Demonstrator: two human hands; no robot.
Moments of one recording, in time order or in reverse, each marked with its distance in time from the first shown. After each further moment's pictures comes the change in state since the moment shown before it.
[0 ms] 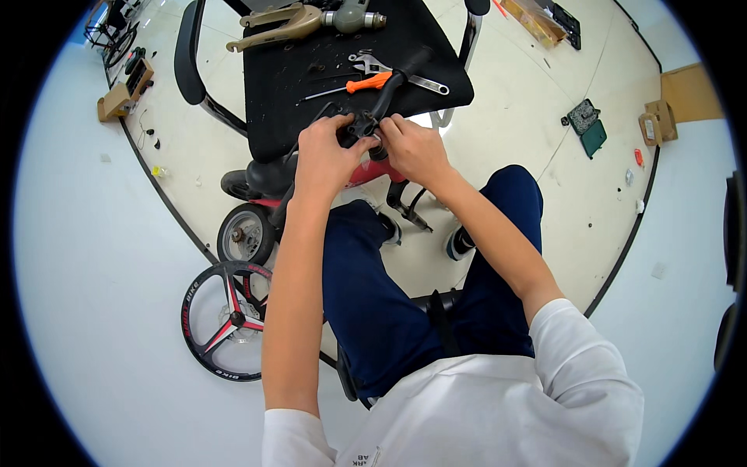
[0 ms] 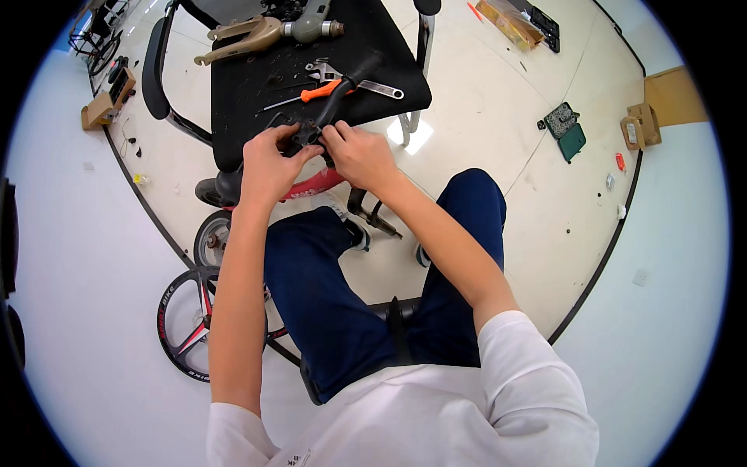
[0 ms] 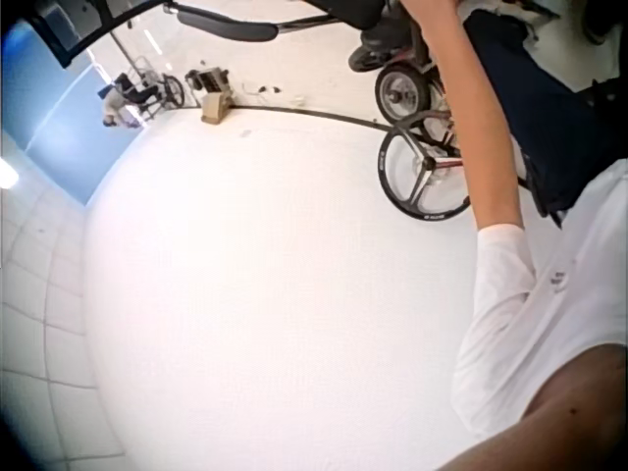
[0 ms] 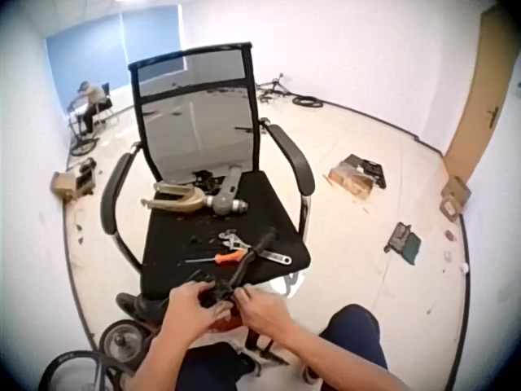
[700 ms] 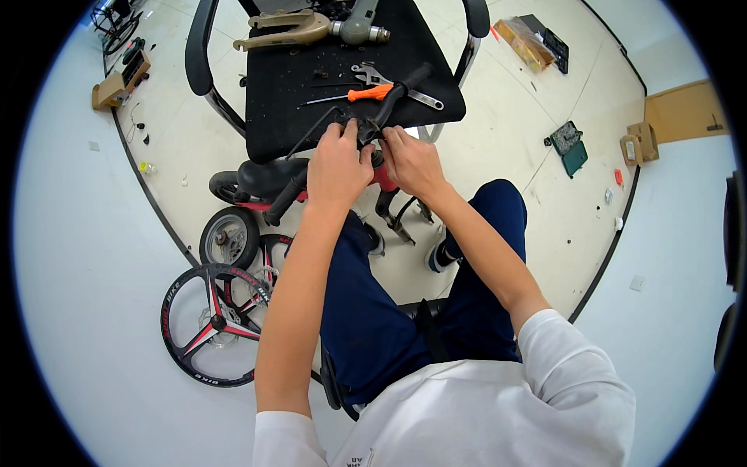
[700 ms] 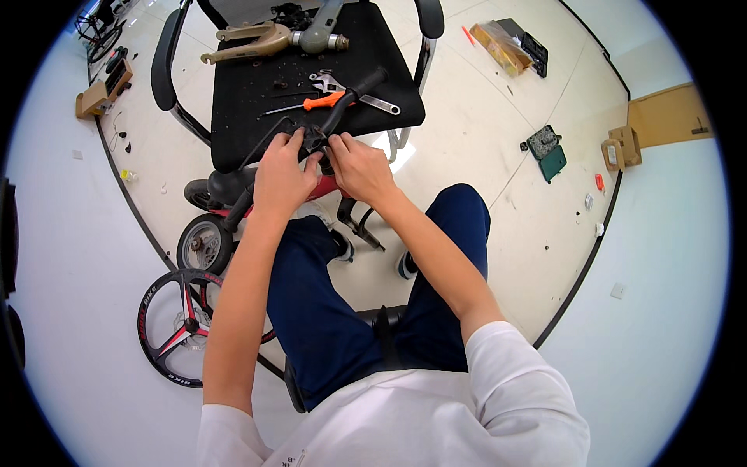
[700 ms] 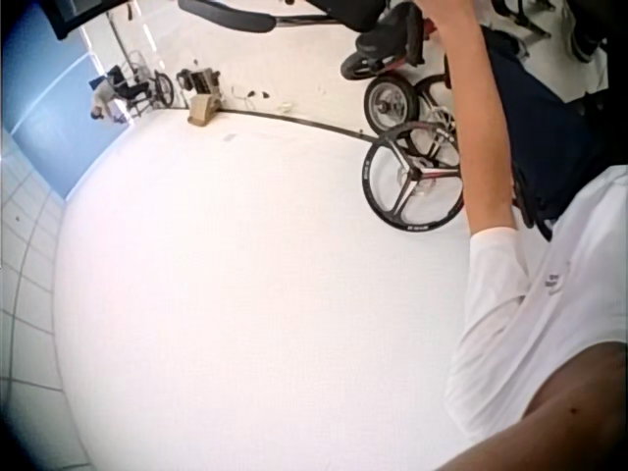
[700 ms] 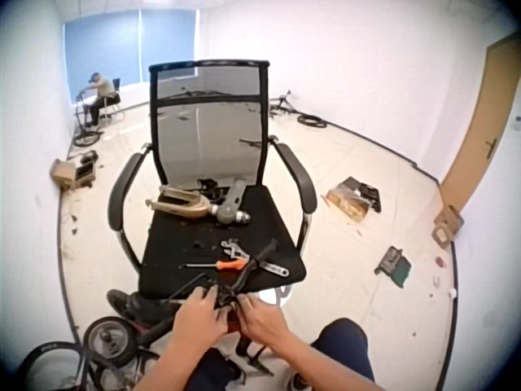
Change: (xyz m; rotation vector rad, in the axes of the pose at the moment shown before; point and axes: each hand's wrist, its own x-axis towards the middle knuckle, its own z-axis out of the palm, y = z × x) left_hand -0.021 -0.002 0.021 0.087 0.184 0.118; right_hand 0.000 -0.010 -0.008 0.011 0.058 0.017
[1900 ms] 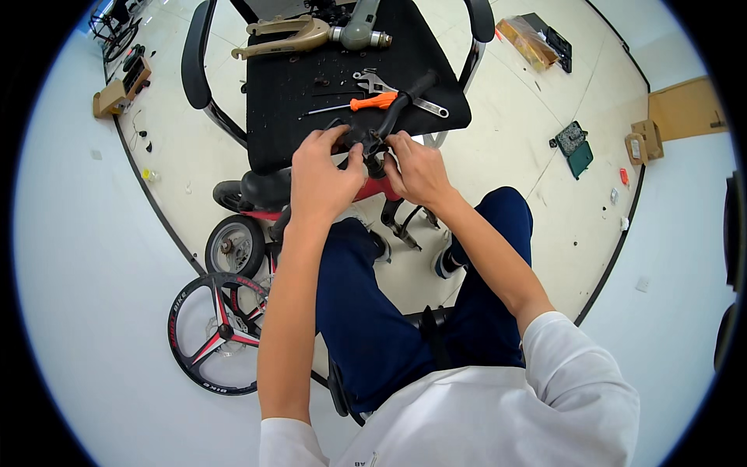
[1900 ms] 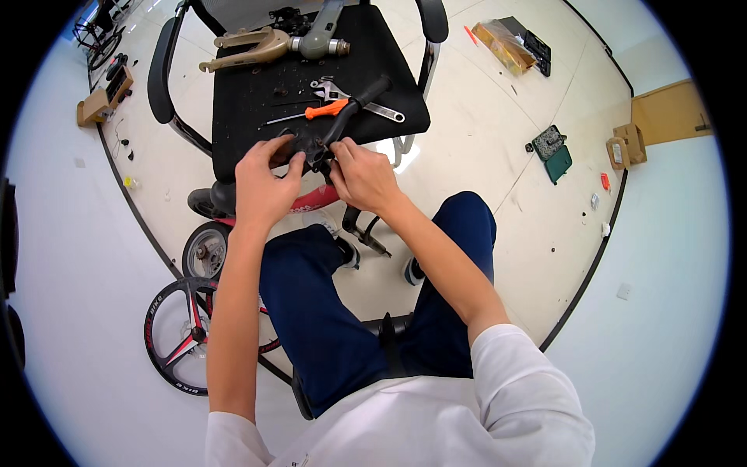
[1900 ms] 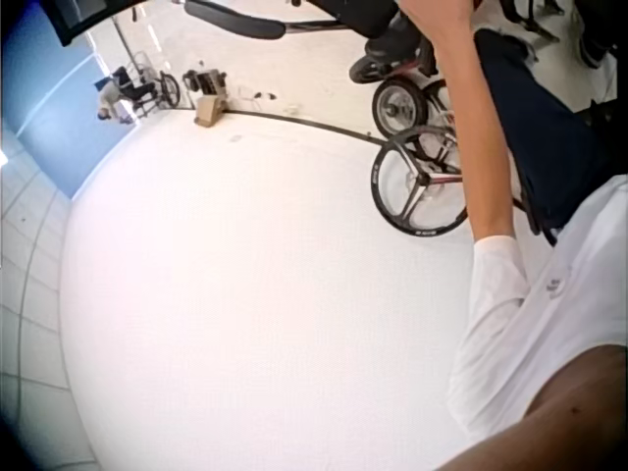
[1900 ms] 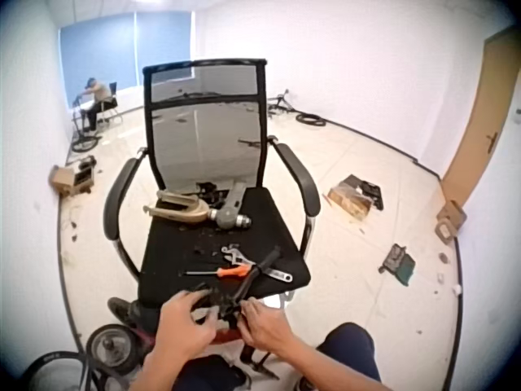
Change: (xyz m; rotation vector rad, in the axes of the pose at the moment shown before) left_hand 0.015 -0.002 -0.028 -0.223 0.030 -0.085; right_hand 0.008 0.002 -0.007 0.129 -0.047 0.000
